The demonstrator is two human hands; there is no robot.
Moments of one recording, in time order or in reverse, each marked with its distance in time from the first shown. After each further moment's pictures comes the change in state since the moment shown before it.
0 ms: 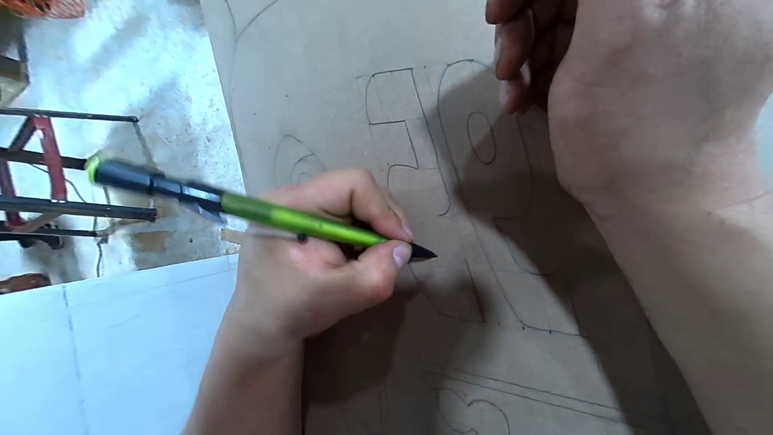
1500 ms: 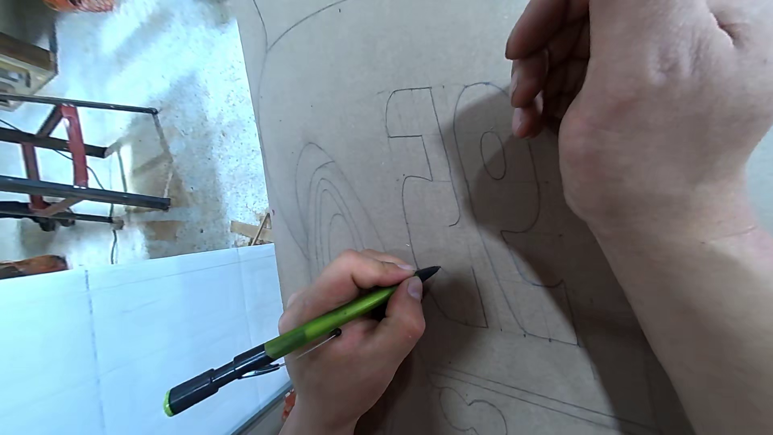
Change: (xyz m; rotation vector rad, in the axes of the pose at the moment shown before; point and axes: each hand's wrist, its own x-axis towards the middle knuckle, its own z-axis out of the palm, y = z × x) left_hand -0.049 0.009 0.058 0.165 0.520 -0.047; right_hand -0.003 -0.009 0.000 -0.075 -0.011 0.065
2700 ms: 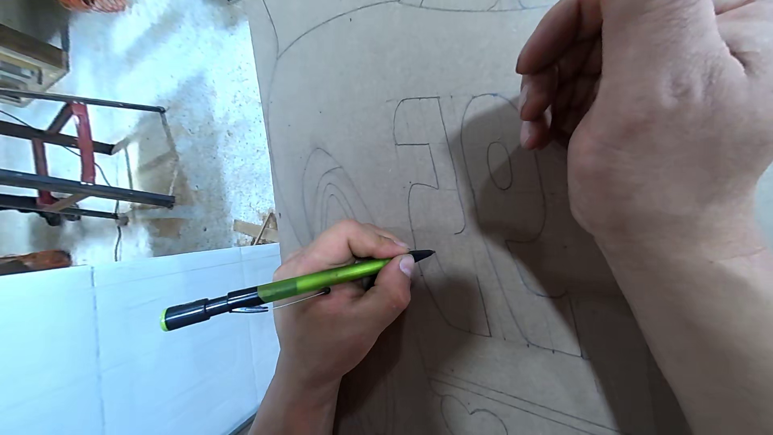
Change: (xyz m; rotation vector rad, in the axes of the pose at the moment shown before) left_hand 0.030 -0.008 -0.016 -0.021 -0.130 0.018; right_hand 0.000 -0.001 0.001 0.034 0.003 0.023
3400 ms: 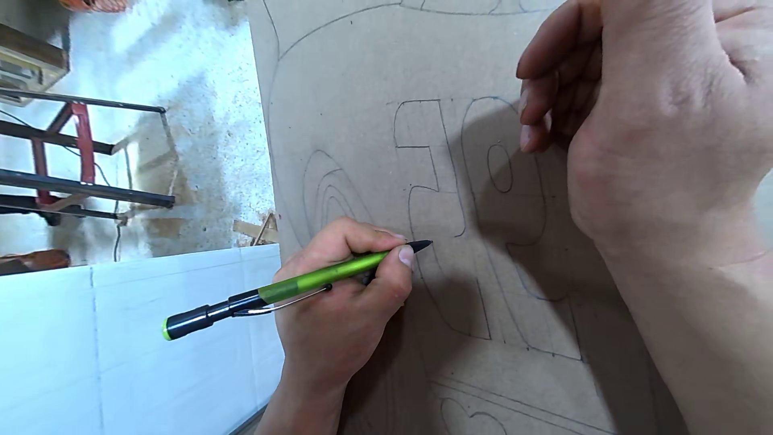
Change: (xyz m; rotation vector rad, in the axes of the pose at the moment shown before) left_hand -0.001 0.004 0.009 0.066 0.111 -0.042; right_hand -0.001 -0.001 -0.001 -0.019 0.000 0.013
